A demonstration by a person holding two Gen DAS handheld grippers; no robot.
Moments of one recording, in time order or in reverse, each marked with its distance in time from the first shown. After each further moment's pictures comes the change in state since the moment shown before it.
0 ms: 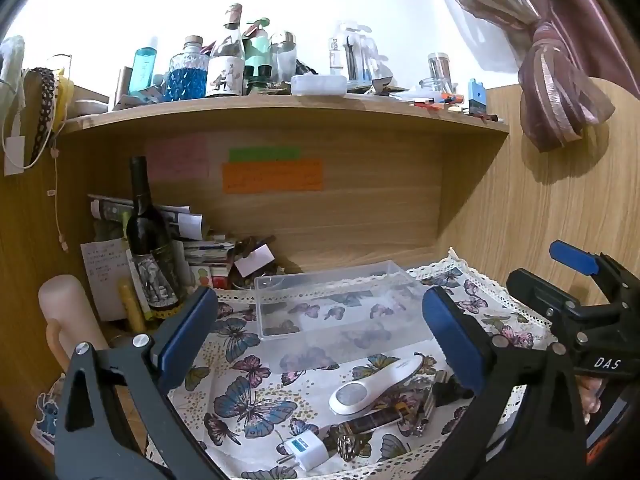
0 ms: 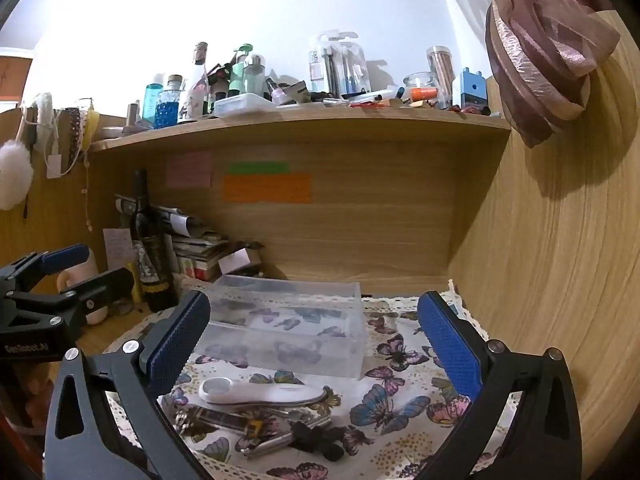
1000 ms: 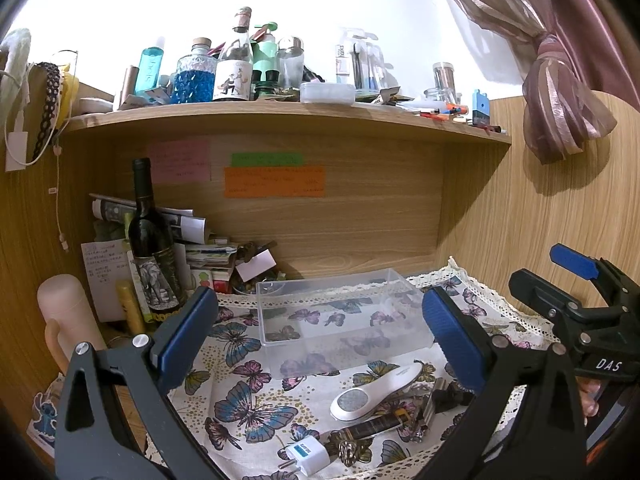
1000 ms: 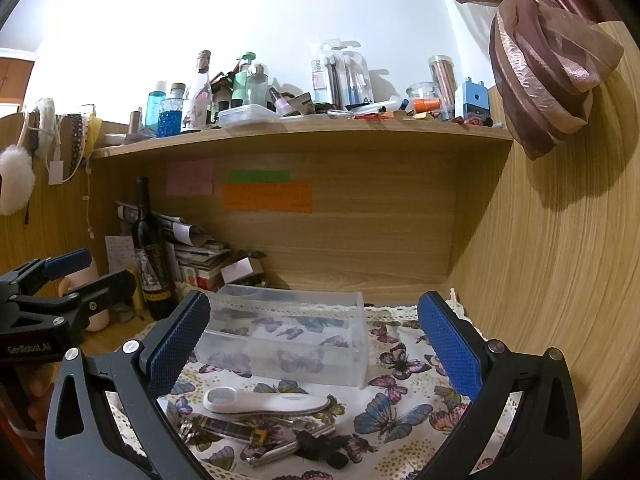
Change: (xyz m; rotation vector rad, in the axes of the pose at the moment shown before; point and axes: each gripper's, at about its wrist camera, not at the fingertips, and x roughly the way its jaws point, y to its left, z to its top) left arm 0.002 0.001 0.000 -0.017 -0.024 0.006; right arm 0.000 0.004 0.005 -0.010 -0.024 0.002
